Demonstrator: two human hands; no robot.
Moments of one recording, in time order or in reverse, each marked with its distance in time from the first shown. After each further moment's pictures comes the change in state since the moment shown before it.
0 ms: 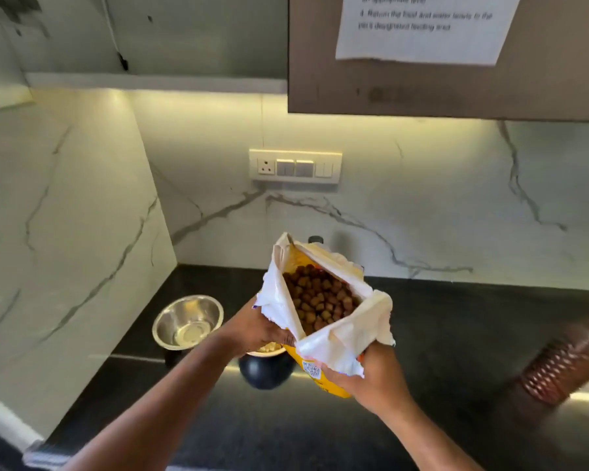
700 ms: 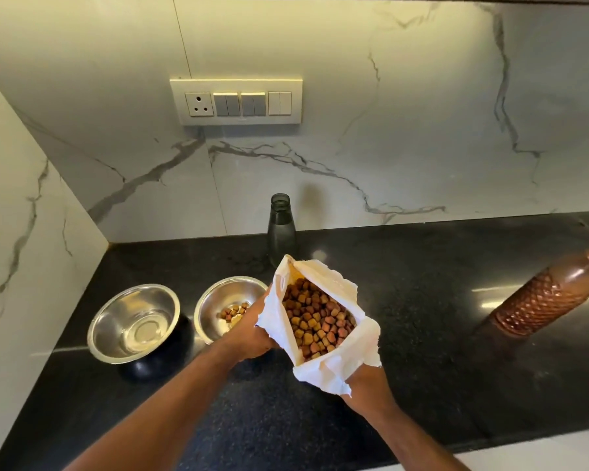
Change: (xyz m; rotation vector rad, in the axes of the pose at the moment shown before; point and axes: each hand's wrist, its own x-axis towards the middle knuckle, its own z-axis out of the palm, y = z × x) left_hand 0.087 -0.118 0.042 0.120 -0.177 -0.049; right_hand 0.006 0.112 0.043 0.109 0.118 0.561
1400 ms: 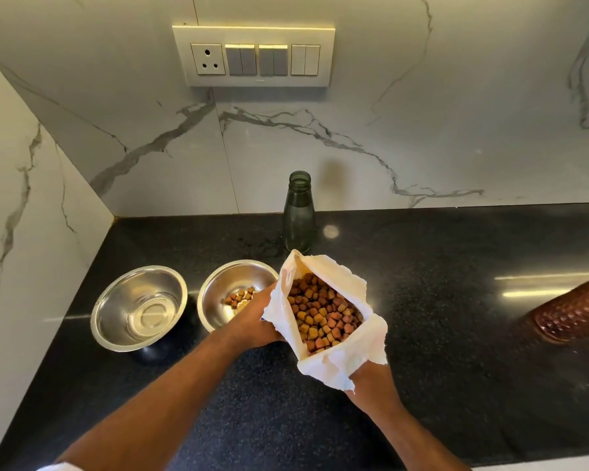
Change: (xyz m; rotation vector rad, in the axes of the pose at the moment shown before) left_hand 0.022 -0.038 -0.012 0.035 -0.062 -0.009; right_hand 0.041 0.033 0.030 0.133 0.002 0.115
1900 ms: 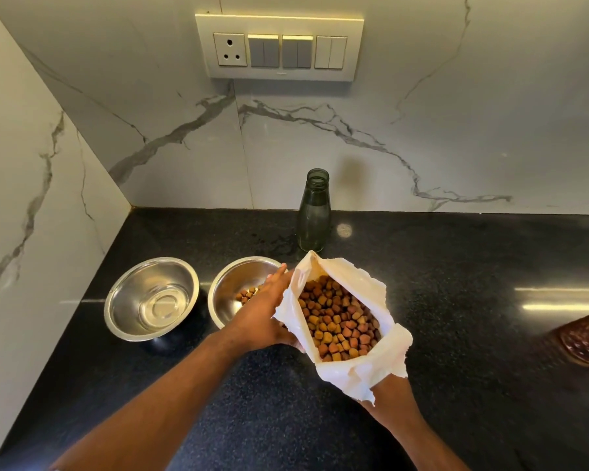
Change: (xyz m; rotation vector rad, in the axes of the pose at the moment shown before) left_hand -0.003 -0.016 -0.006 0.113 0.087 -0.098; right_hand -0.003 0.002 -0.019 -0.285 -0.101 -0.028
